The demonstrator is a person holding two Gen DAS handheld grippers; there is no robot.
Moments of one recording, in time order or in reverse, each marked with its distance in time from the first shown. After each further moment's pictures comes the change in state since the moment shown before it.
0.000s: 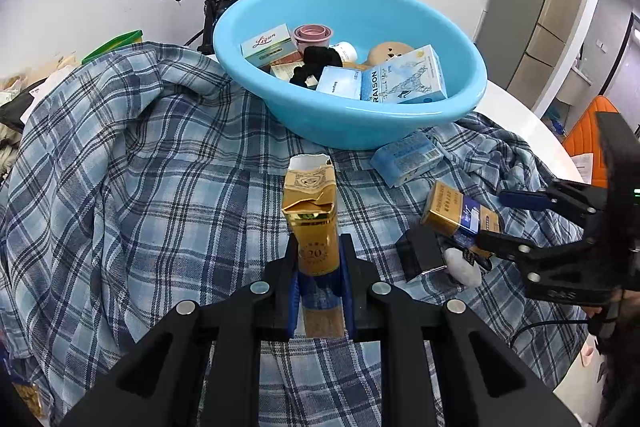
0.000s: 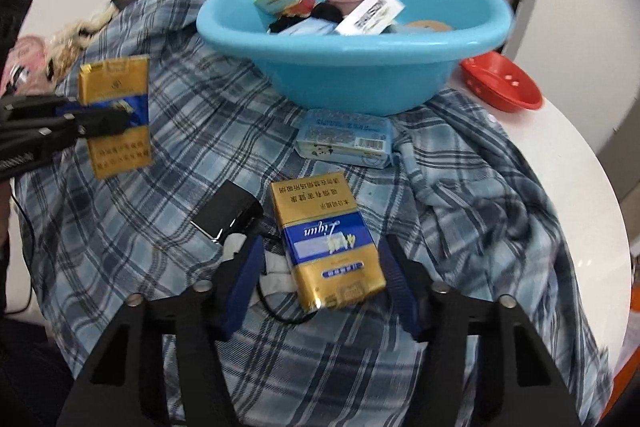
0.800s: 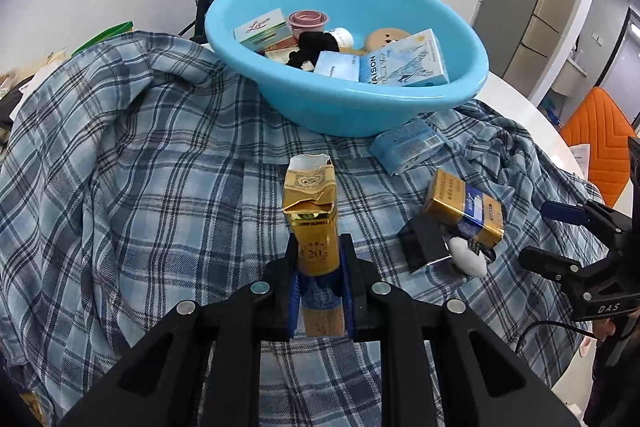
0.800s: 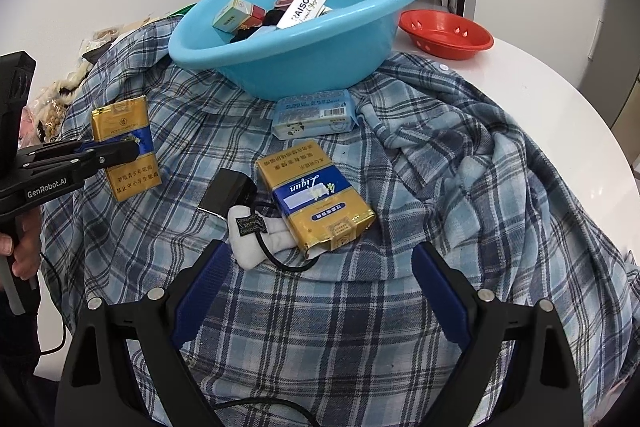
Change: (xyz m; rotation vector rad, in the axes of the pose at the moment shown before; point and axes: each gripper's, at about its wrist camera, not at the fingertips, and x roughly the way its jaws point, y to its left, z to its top) left arm 0.011 0.005 -0.002 0.012 0.040 -0.023; right arm -0.038 -0.009 -0.034 0.271 -0.041 -0.008
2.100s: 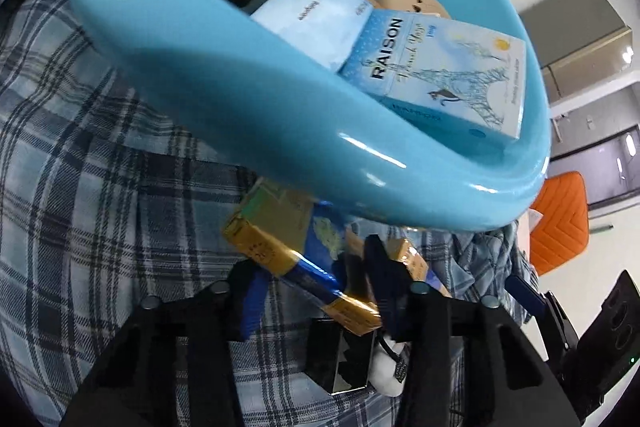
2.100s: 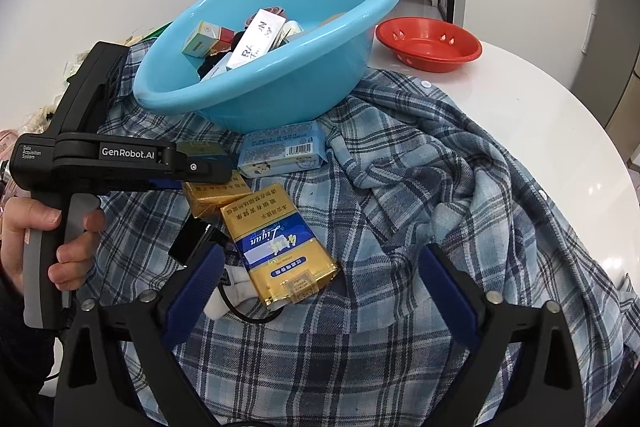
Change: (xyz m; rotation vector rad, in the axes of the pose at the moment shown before) left arm 0.123 -0.021 0.061 -0.352 0.263 -0.293; right arm 0.011 -0.030 0.030 0.047 -0.012 -0.006
